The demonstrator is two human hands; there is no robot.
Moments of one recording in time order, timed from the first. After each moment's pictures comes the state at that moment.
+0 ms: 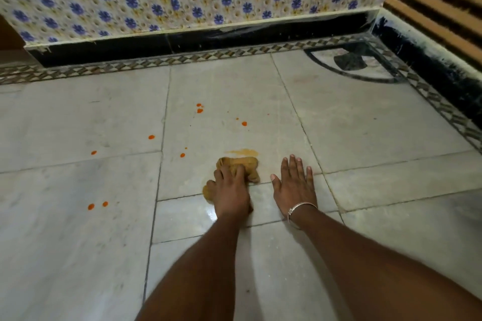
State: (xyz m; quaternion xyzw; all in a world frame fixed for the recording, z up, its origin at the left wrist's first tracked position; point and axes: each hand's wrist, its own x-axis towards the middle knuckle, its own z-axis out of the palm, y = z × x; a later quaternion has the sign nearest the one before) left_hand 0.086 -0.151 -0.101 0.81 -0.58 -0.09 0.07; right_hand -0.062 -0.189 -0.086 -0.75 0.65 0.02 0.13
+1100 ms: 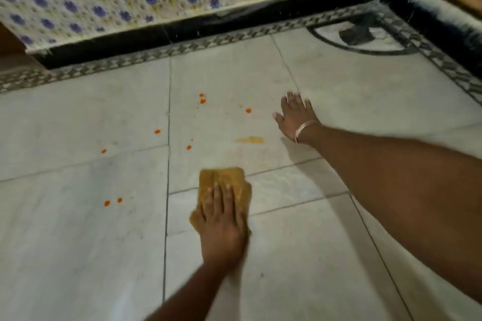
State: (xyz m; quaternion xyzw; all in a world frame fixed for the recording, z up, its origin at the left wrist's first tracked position) left_hand 0.120 -0.043 -0.132 0.78 -0.62 -0.07 0.07; right_hand -0.051 -0.312 -0.035 -0.79 0.59 0.05 0.14
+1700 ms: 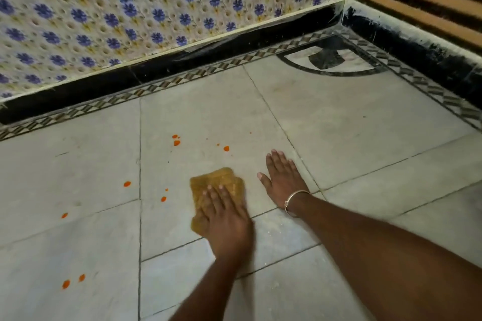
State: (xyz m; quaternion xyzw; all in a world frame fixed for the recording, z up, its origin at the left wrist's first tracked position) left_hand 0.082 -0.190 -0.128 0.82 -0.56 -0.08 0.10; right_hand -0.066 -0.290 -0.113 -0.78 0.61 -0.04 0.17
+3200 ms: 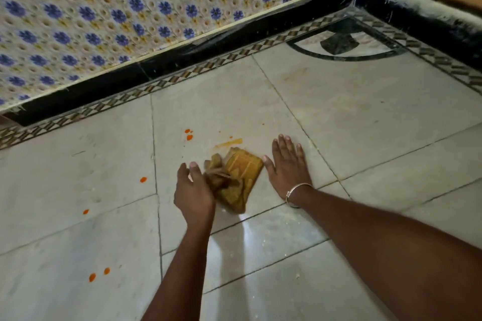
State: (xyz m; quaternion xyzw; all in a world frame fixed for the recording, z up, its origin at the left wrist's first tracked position) left_hand 0.160 -0.221 -0.047 0.82 -0.33 -0.17 0.43; right_hand -0.030 -0.293 -0.117 -0.74 0.64 -0.12 0.14
